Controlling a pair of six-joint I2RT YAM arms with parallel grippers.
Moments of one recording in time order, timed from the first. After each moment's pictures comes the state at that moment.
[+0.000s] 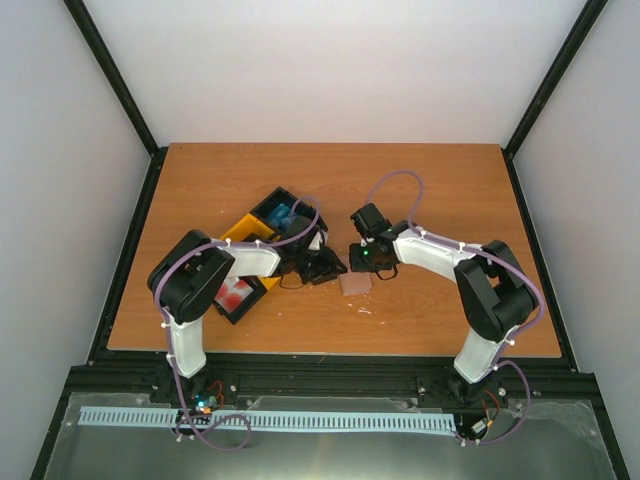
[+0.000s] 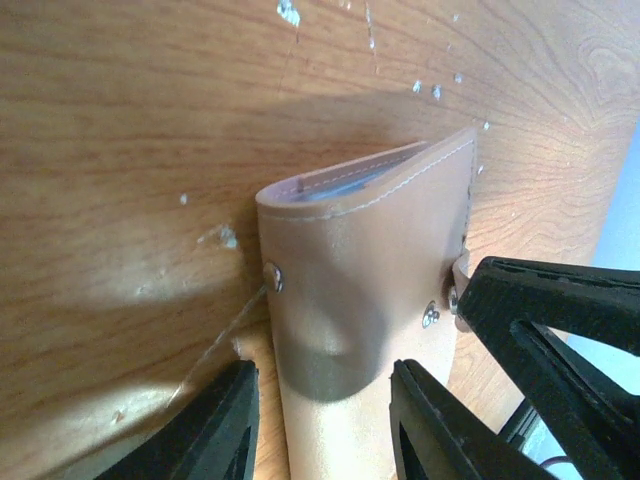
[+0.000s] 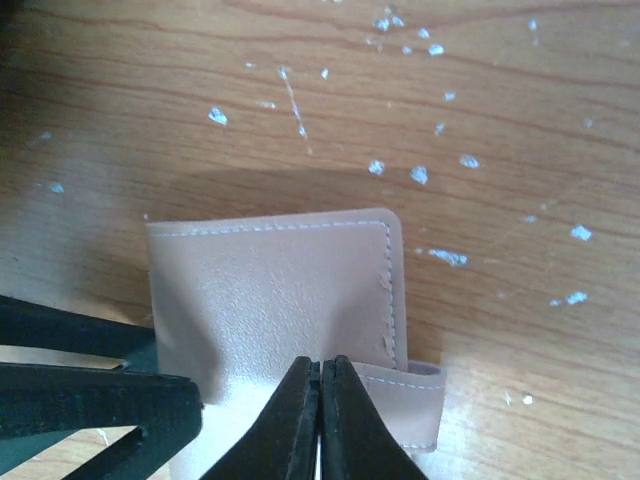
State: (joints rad) left arm -0.66 1.89 0.97 0.02 0.48 -0.99; right arm 0.60 1.73 1.07 -0.54 -0.05 0.52
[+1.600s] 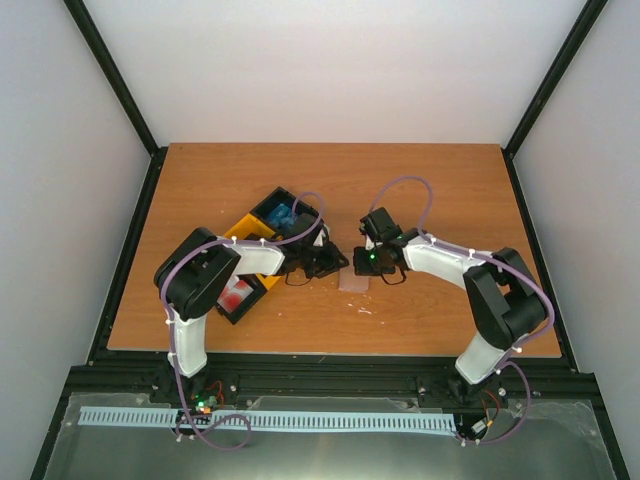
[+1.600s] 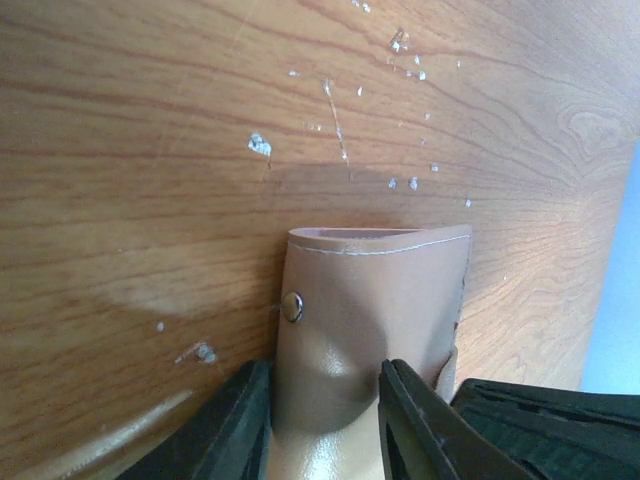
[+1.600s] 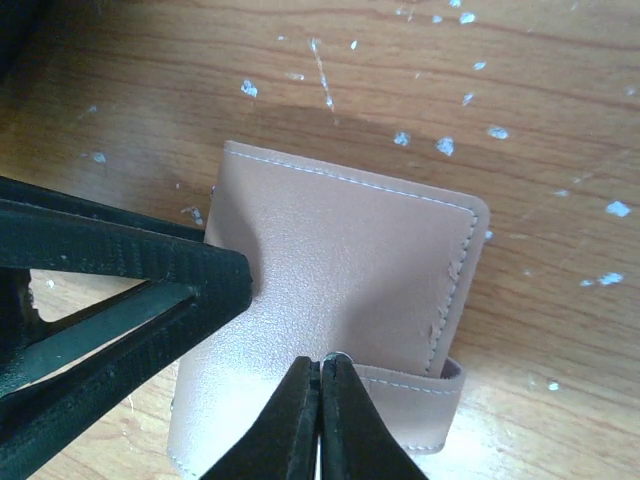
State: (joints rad) left arm -0.68 1.94 1.01 0.07 0.39 -0.99; right arm 0.57 1.67 0.97 -0.43 -0.16 0.48
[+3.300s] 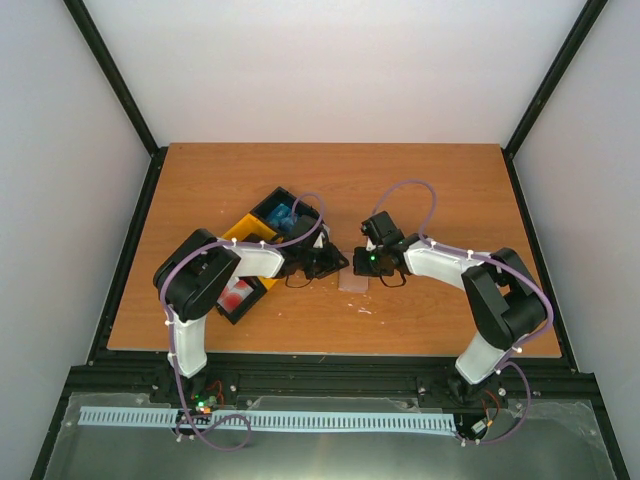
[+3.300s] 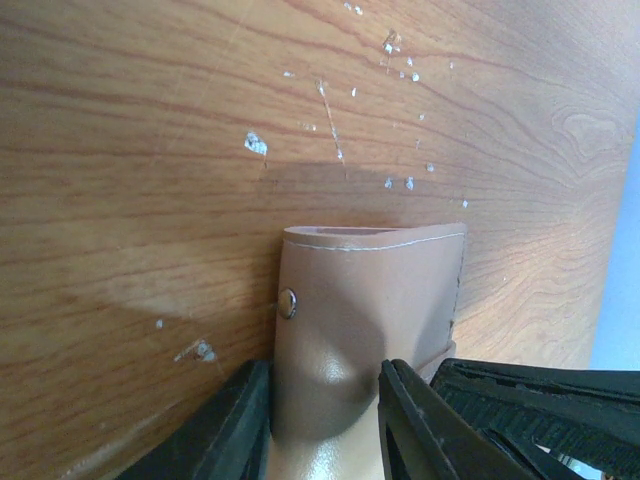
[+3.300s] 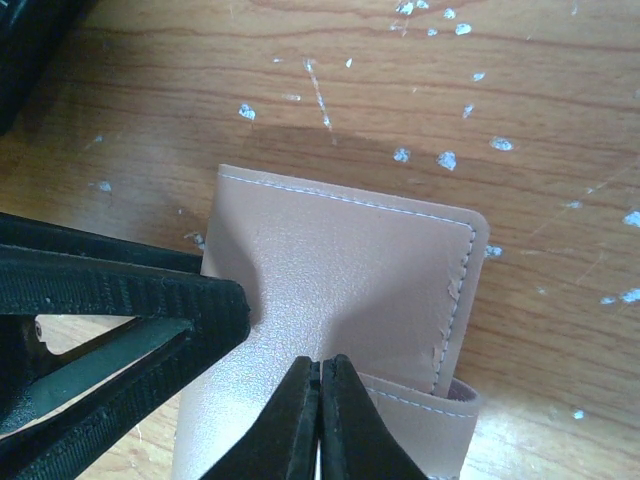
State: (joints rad) left arm -0.69 1.93 0.98 0.11 0.37 -0.99; right arm 0.56 1.66 0.91 -0.32 -0.17 0.54
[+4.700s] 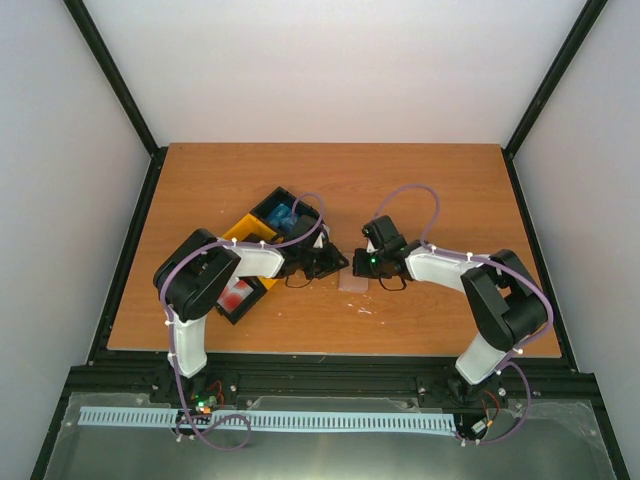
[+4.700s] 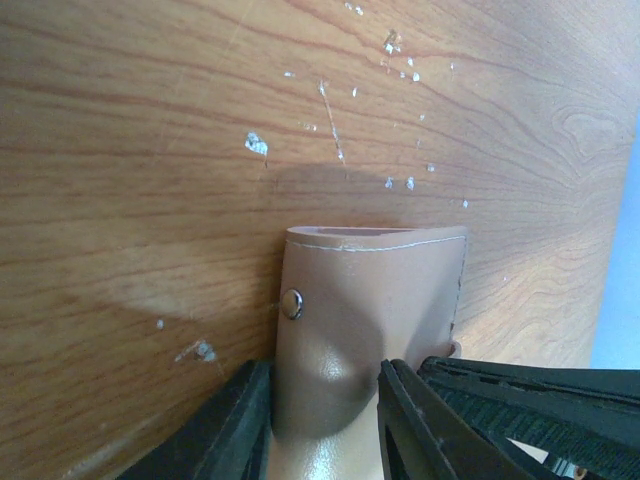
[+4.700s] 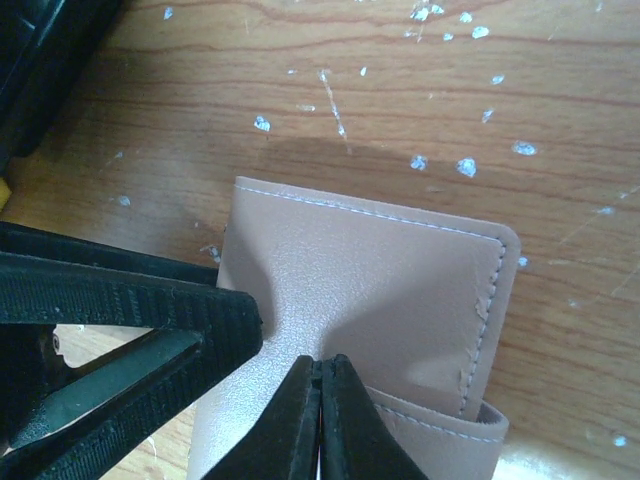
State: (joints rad) left arm -0.69 1.93 0.98 0.11 0.37 -0.99; right arm 0.56 1.65 0.85 -0.20 -0.19 0.58
